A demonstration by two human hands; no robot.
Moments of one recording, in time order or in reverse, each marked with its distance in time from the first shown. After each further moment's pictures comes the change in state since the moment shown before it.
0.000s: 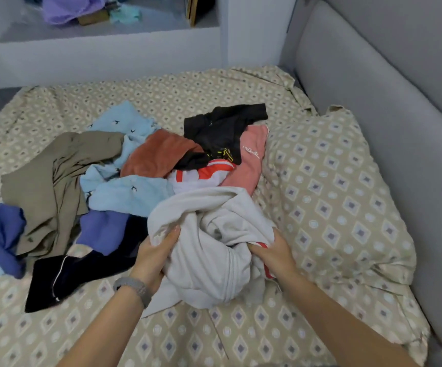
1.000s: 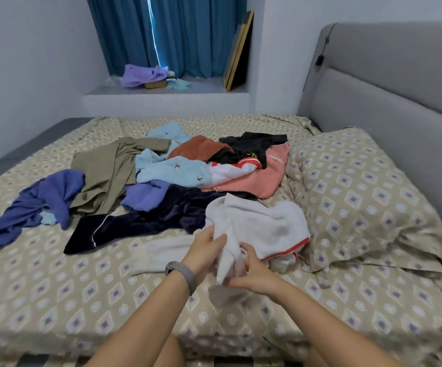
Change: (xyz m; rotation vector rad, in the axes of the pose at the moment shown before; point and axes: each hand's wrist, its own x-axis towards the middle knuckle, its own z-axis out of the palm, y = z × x) left_hand -0.100 -0.181 -0.067 0.256 -0.215 0.257; right_hand -0.150 0.161 0.093 -0.321 -0.571 -0.180
